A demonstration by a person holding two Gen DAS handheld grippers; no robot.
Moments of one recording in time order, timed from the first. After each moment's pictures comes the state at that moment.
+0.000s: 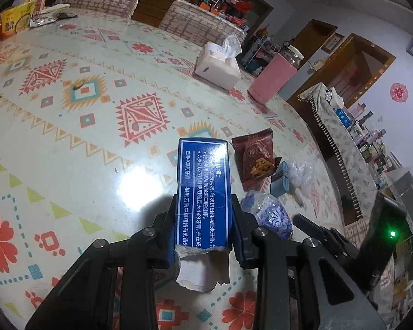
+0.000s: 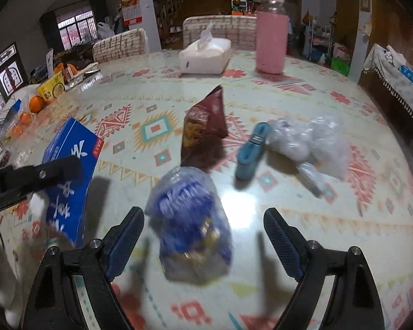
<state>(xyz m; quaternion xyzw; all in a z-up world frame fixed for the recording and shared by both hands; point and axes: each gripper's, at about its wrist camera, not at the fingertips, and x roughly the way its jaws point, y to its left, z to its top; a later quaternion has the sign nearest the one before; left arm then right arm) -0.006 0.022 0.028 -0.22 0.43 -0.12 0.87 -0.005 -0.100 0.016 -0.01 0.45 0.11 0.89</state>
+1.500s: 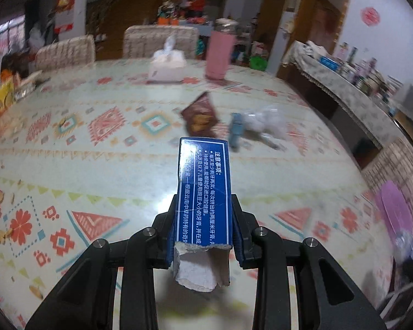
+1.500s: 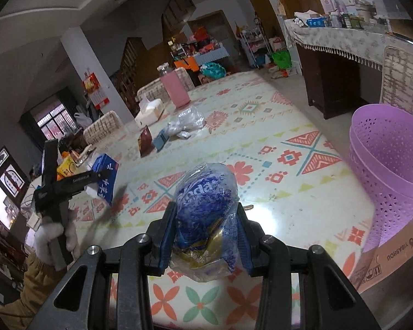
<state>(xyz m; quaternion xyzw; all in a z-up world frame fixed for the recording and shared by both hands) -0.094 -0.078 0.059 -0.03 0.39 -0.14 0.91 -0.289 -0.285 0.073 0.21 0.33 0.03 0.92</state>
